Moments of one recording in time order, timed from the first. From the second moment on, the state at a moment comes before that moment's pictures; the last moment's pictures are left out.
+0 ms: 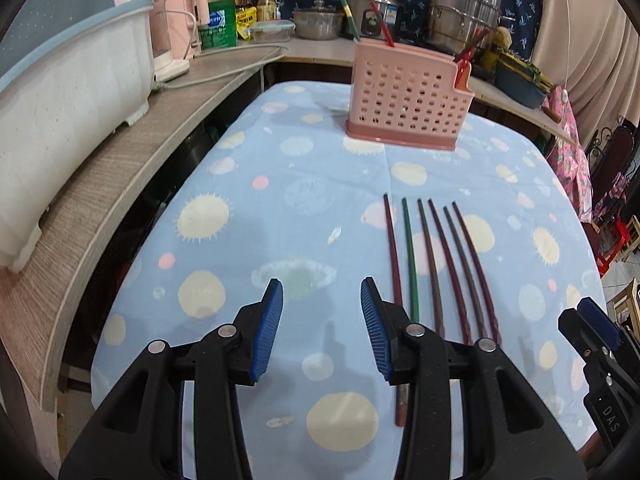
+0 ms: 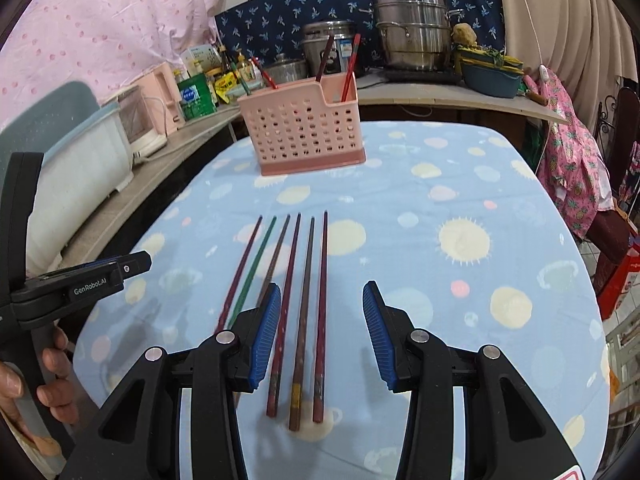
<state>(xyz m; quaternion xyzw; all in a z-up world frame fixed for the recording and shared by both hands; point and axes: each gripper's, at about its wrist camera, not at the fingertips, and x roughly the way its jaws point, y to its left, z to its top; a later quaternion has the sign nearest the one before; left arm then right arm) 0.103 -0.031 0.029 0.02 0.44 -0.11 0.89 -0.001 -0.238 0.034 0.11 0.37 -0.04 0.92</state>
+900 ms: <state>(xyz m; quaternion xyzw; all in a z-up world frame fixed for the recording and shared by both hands) 0.084 -0.030 -0.017 0.03 0.48 -0.12 0.87 -0.007 -0.223 -0.027 0.10 0.44 -0.04 0.89</state>
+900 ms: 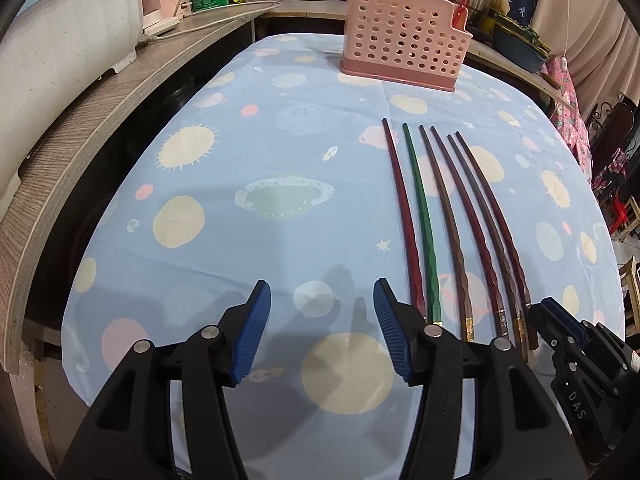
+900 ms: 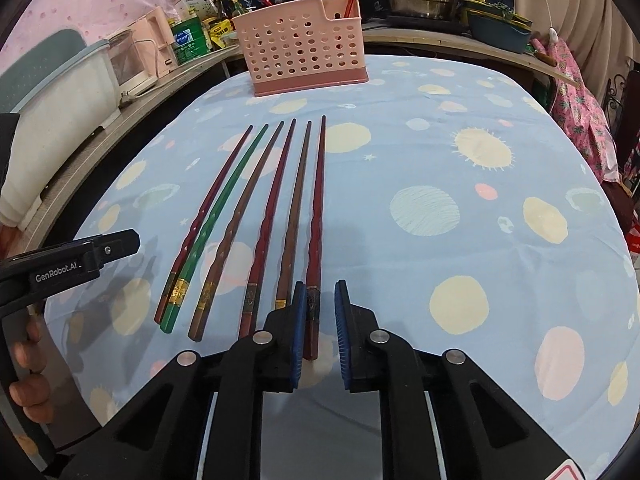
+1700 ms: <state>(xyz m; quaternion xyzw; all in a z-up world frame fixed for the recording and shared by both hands) 0.074 -0.061 -0.032 0.04 0.50 -0.16 0.85 -0.008 -0.232 -0.032 0.10 0.44 -0.05 0.89</state>
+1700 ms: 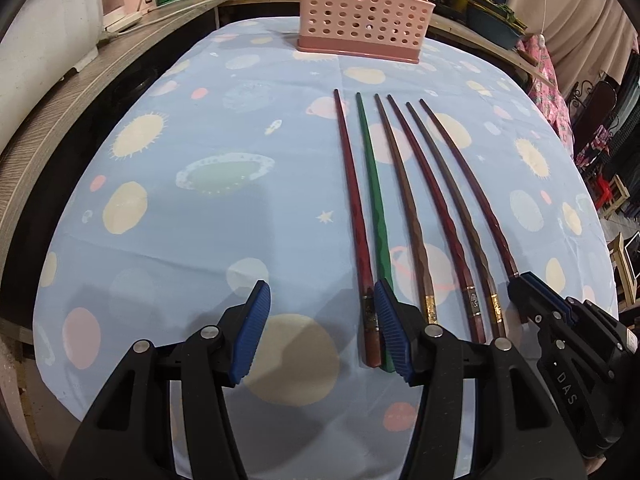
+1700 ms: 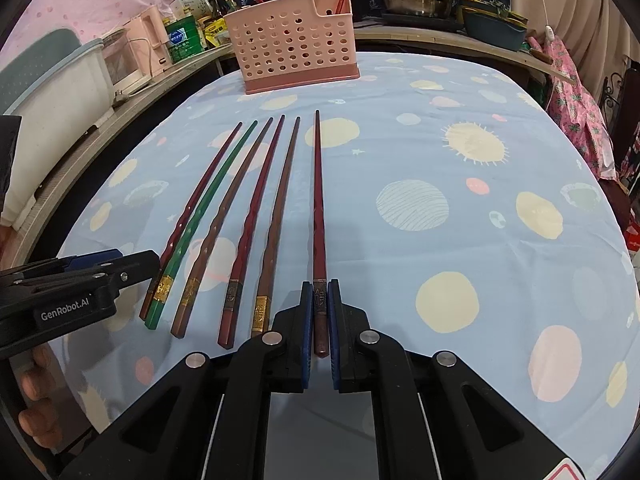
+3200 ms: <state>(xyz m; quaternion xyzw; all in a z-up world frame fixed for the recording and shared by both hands) 0.090 -0.011 0.029 -0.01 0.46 -0.13 0.88 -0.004 -0.253 0.044 0.11 0.37 -0.06 0.92</state>
